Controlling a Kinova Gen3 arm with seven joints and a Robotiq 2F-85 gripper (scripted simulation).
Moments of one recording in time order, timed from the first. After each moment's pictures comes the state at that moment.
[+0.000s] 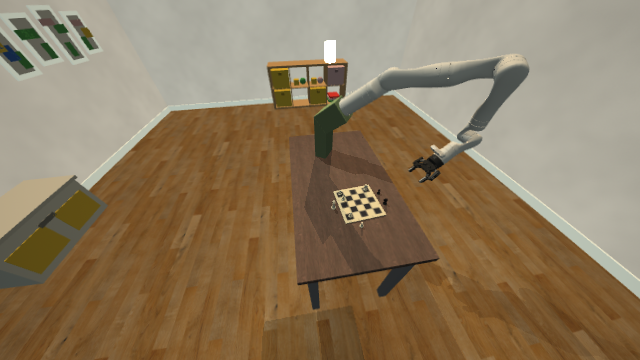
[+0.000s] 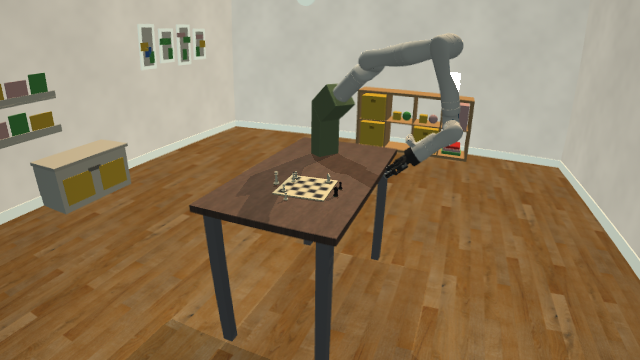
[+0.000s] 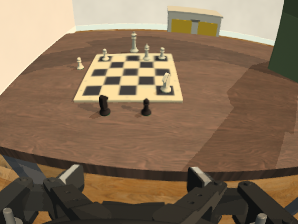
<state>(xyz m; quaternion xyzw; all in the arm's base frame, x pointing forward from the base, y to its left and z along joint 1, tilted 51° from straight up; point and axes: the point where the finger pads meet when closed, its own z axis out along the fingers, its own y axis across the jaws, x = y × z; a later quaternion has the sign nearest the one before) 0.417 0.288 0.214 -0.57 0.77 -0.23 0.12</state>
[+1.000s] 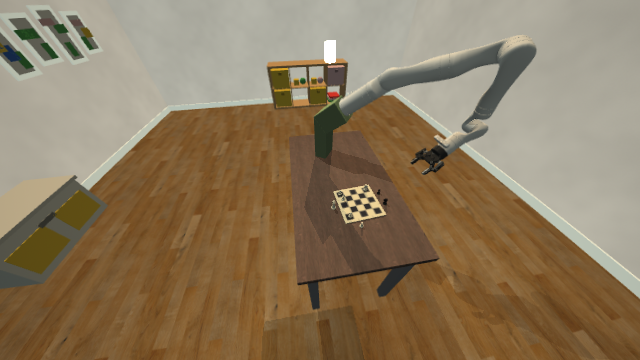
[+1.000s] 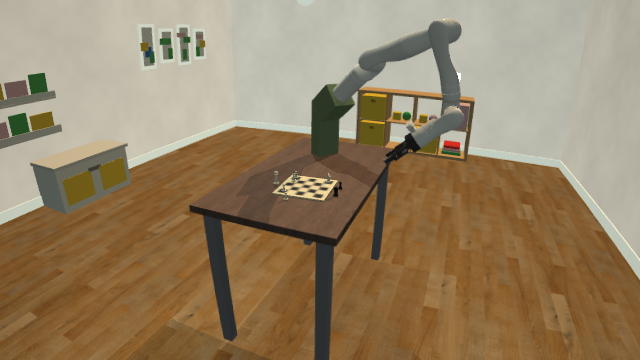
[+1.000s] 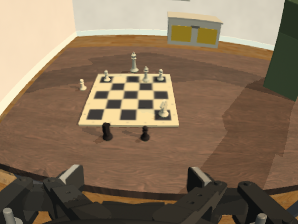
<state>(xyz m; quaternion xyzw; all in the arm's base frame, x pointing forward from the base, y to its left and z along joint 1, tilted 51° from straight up) 0.387 0.250 0.245 -0.57 0.77 -0.24 0.12</state>
